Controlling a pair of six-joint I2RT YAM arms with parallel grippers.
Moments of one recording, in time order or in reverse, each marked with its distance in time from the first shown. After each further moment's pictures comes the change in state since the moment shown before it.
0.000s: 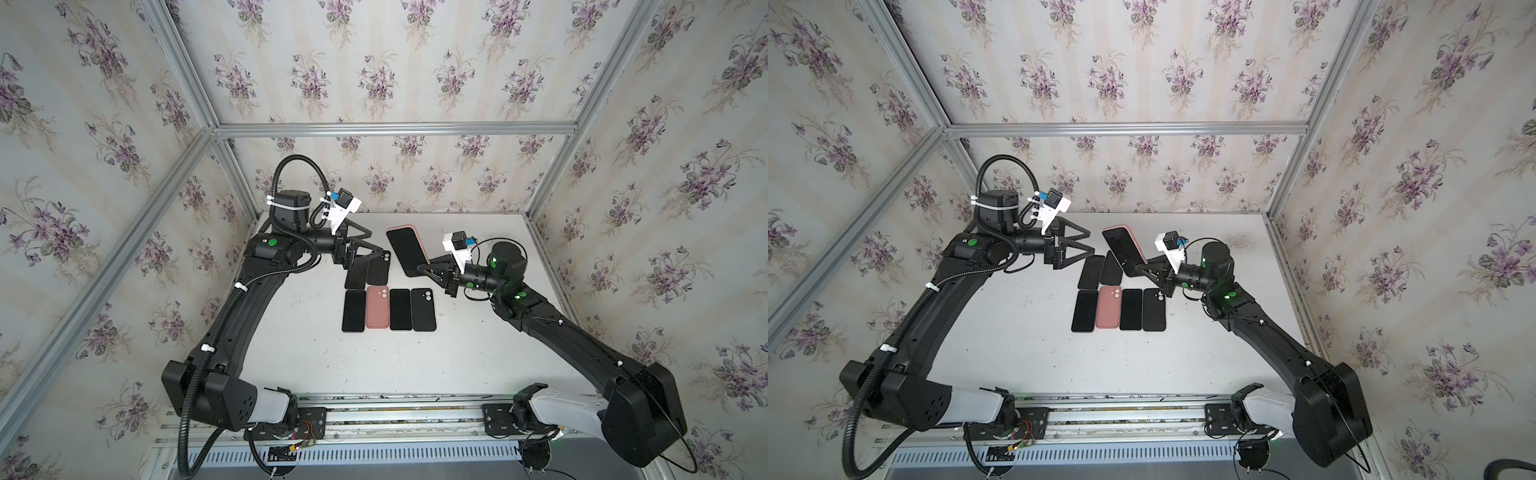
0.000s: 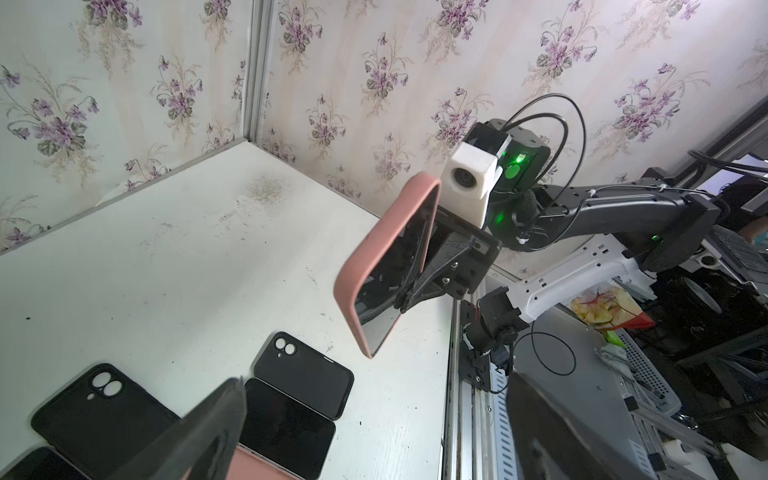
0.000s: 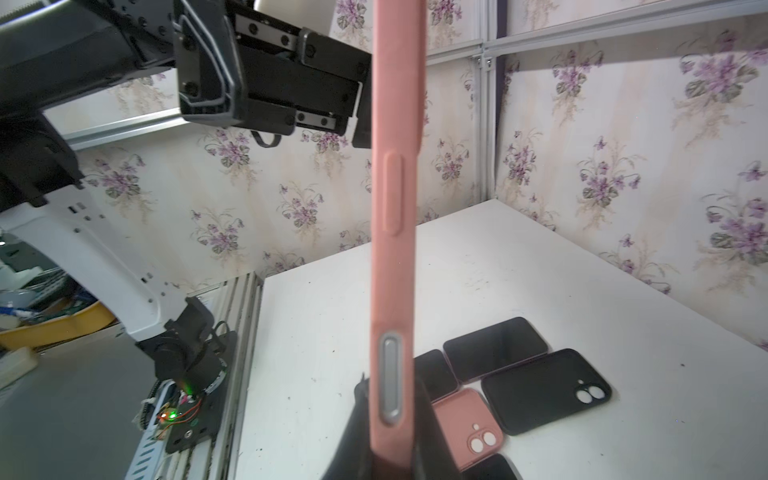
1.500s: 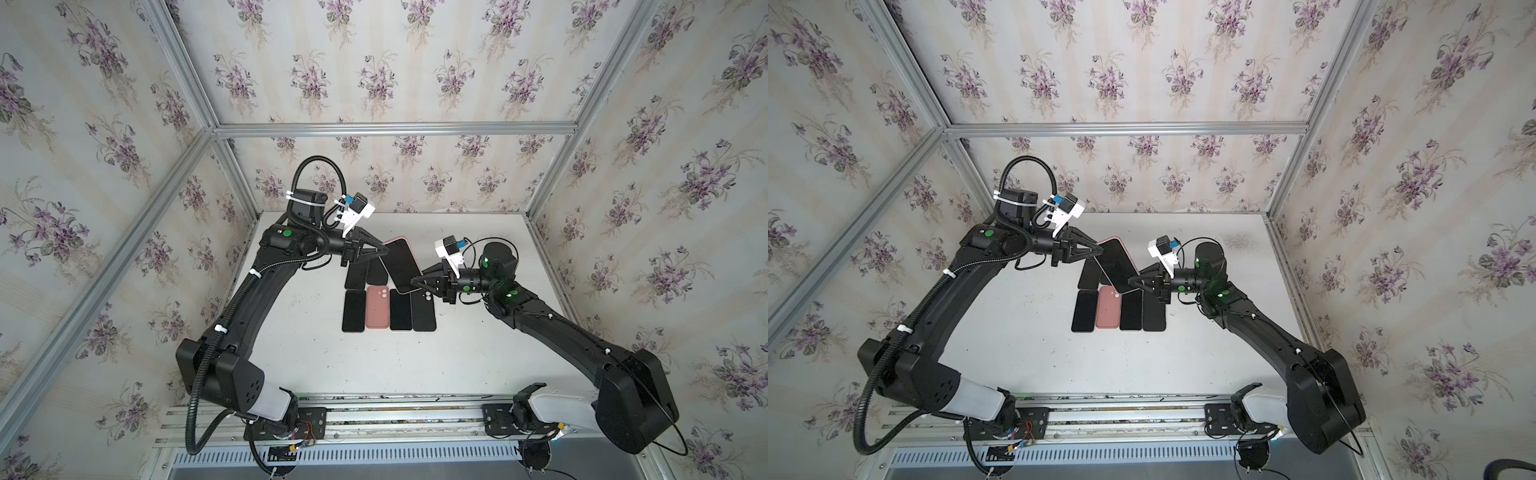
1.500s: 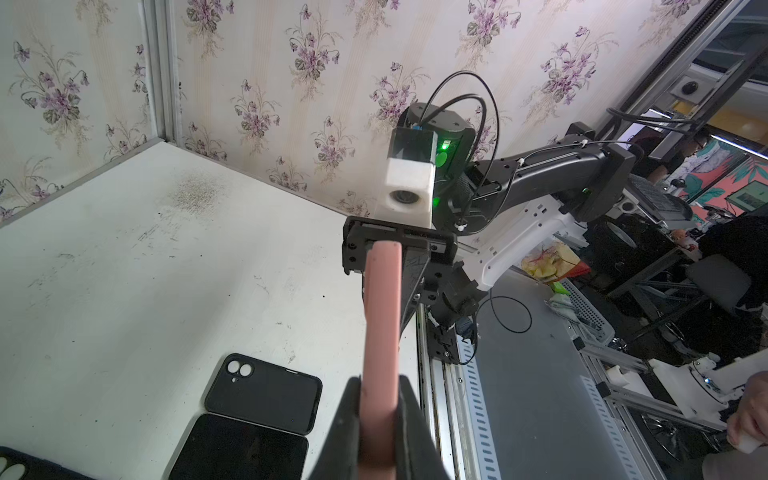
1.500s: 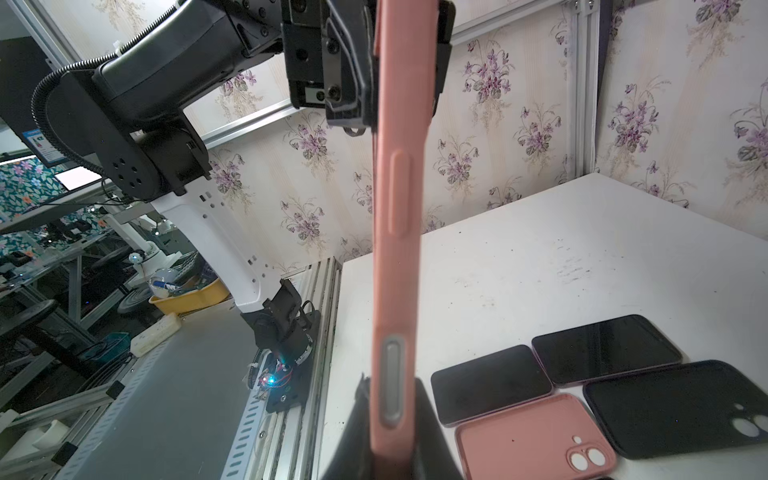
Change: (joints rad) left arm -0.061 0.086 0.071 -0.103 0.114 0.143; right arm 0.022 0.061 -0.005 0.037 -0.165 0.105
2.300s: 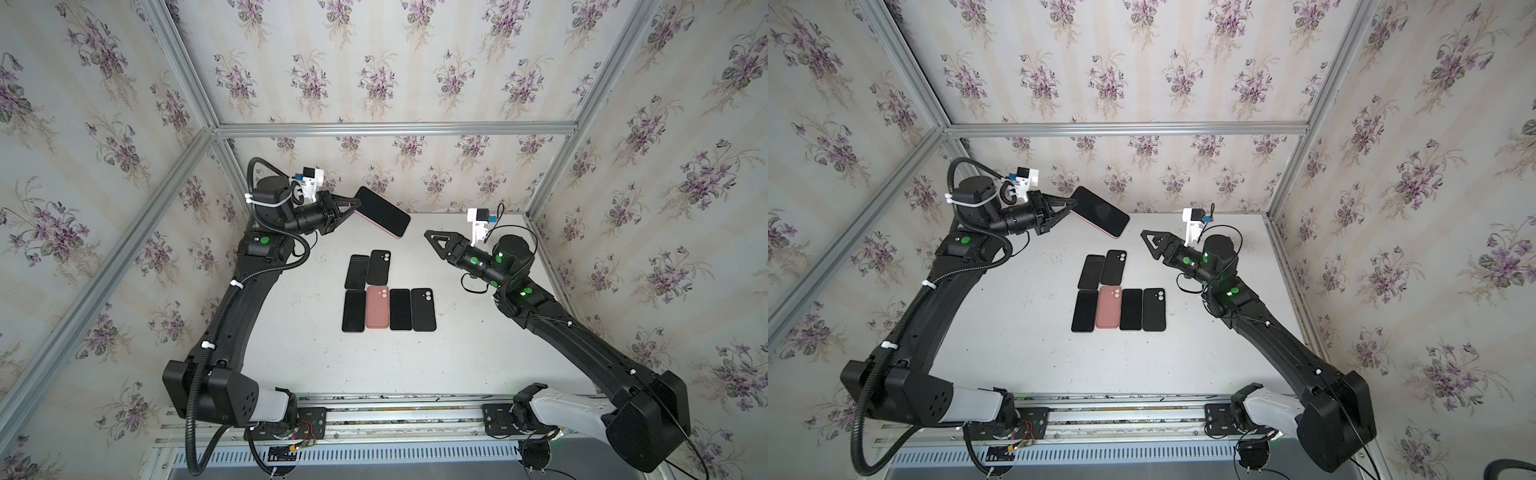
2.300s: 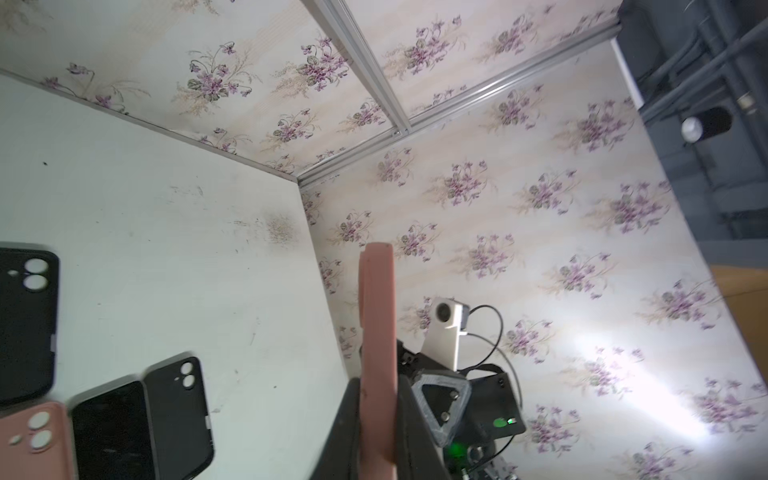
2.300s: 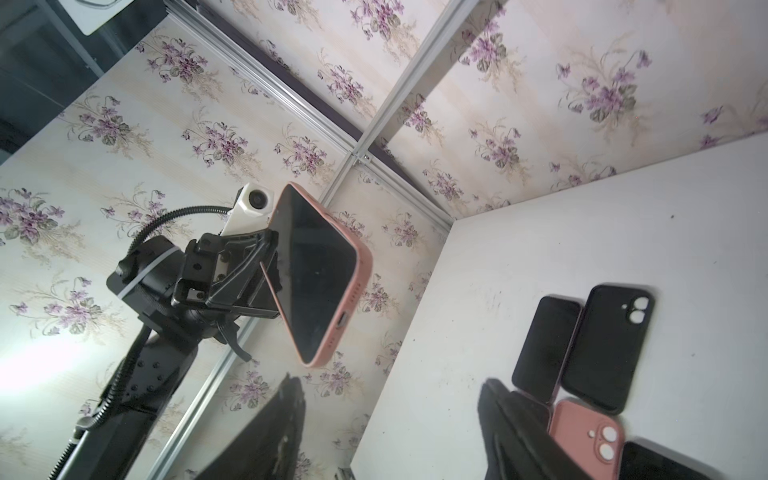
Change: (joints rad) left arm 0.148 -0.111 -0.141 0.599 -0.369 -1.360; right arm 0.032 -0.082 0.103 -0.060 0.623 0.747
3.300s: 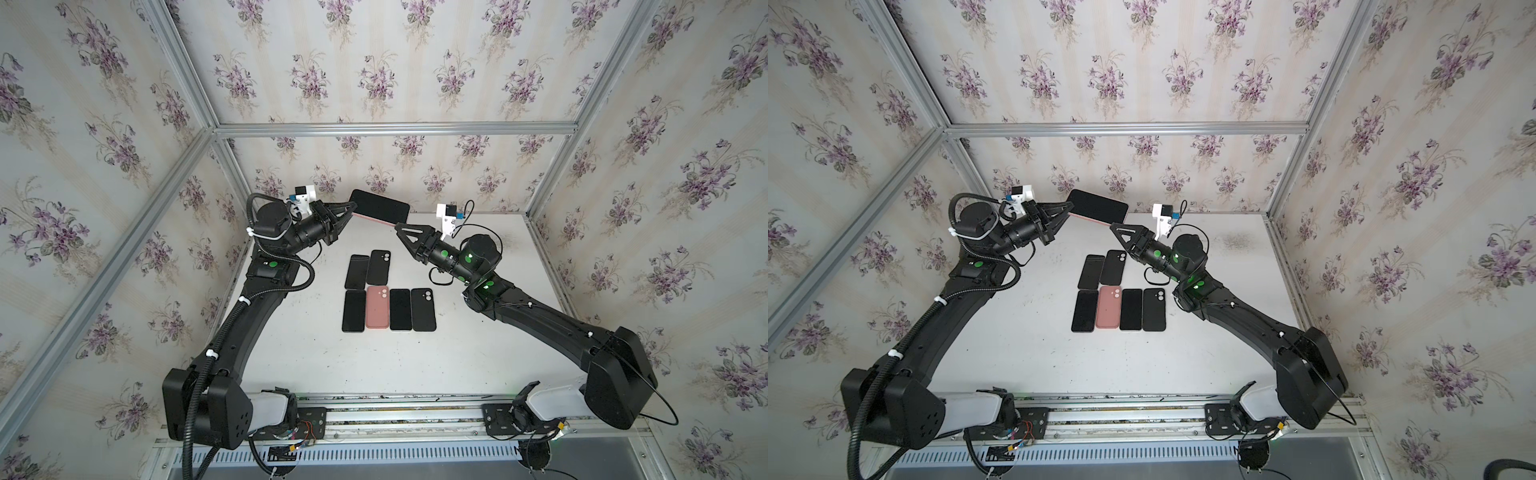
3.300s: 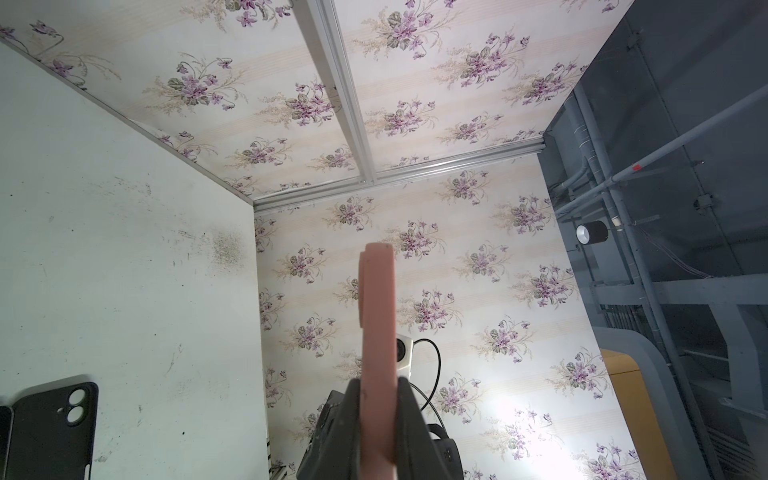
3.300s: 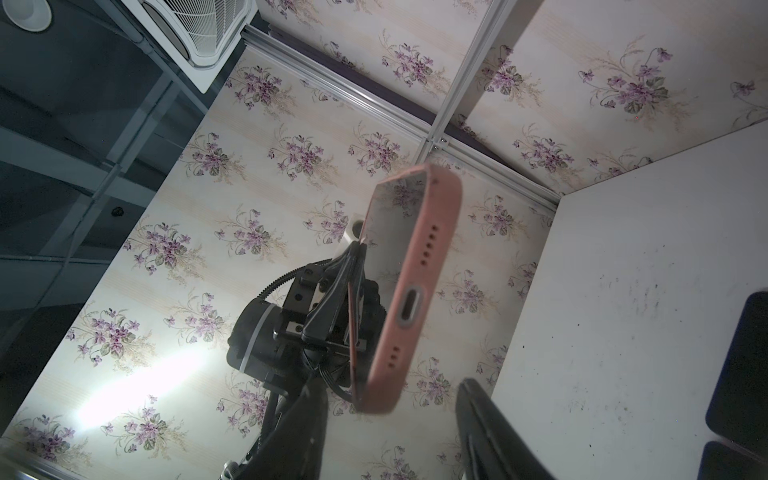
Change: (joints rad) left arm -0.013 -0.081 -0.266 0.380 -0.105 -0.325; right arm 0.150 0.214 0.080 0.330 0.053 0.249
